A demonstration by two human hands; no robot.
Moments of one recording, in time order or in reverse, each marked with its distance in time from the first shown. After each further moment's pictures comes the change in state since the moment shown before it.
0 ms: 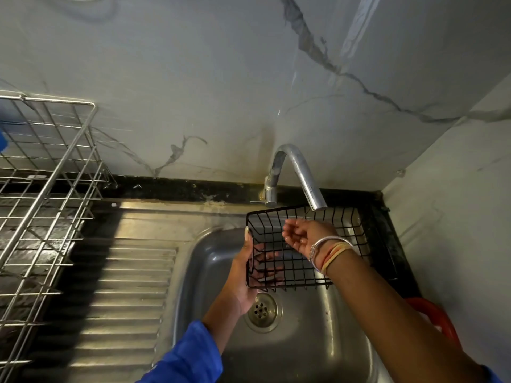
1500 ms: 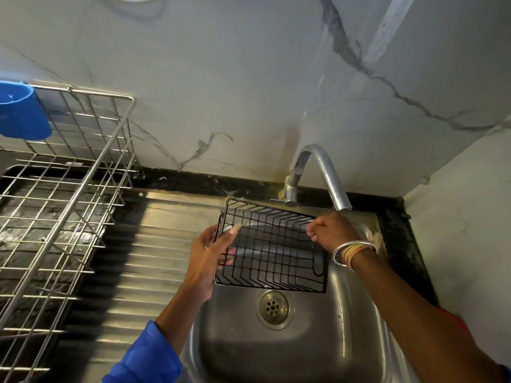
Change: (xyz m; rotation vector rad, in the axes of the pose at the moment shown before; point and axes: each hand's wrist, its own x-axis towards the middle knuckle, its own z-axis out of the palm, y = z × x) left_hand -0.035 0.049 -0.078 0.212 0.302 0.361; right_hand 0.012 -0.004 -0.004 -0.890 0.047 -0.379
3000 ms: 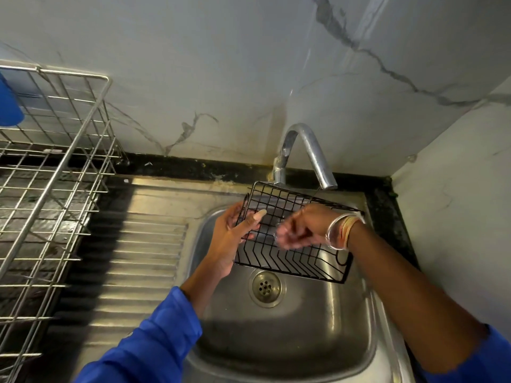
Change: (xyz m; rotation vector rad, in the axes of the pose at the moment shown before) left_hand -0.005 0.000 0.054 -0.031 -0.237 0.049; right_hand -0.013 -0.001 -0.006 0.354 -0.517 0.308
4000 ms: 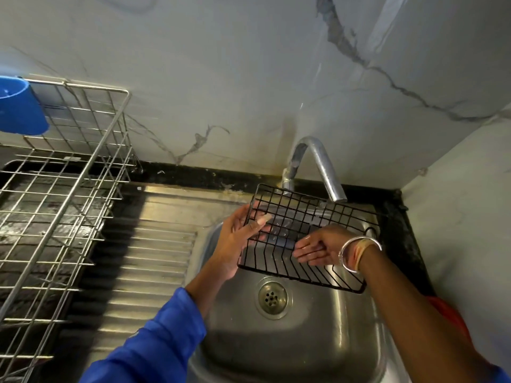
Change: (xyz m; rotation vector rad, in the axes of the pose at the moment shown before) left_hand 0.010 0.008 -0.007 -0.046 -0.033 0.024; right_hand 0.010 0.022 -0.012 -0.092 0.052 0.033
